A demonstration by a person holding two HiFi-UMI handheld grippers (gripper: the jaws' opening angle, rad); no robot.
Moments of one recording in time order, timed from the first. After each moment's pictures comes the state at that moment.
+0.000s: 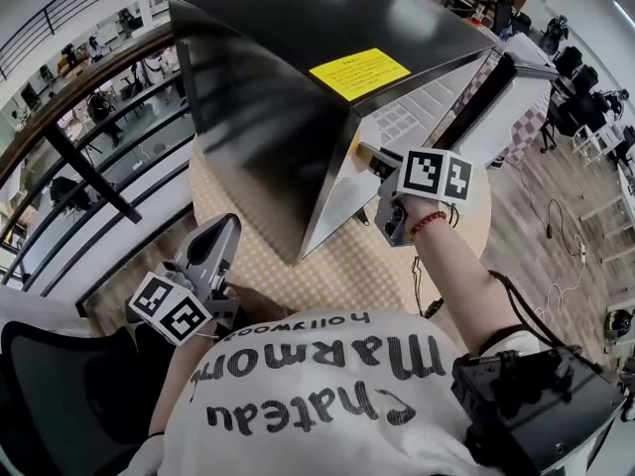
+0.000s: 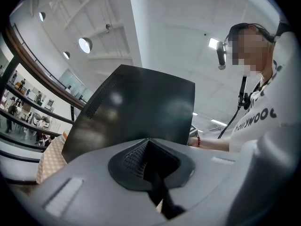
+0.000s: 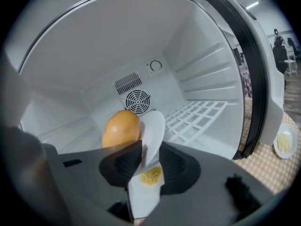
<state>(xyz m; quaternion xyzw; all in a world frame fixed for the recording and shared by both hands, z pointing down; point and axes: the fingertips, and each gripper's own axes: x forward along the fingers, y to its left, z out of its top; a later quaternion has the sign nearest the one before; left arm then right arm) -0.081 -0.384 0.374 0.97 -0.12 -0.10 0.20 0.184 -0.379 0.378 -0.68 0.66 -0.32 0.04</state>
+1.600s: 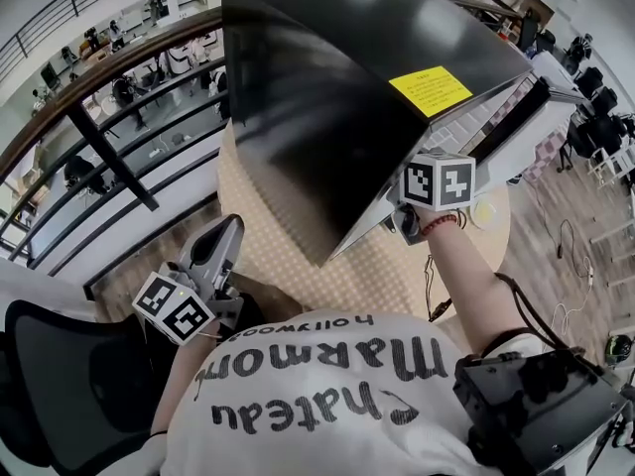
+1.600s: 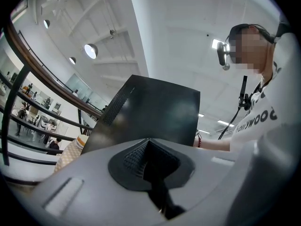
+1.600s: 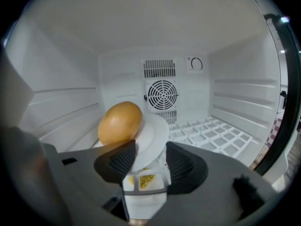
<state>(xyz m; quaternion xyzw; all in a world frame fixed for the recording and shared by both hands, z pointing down) -0.116 -0.400 0.376 0.96 -0.16 -0.10 0.20 0.161 -0.410 0.376 -0.67 0.69 -0.21 -0.14</state>
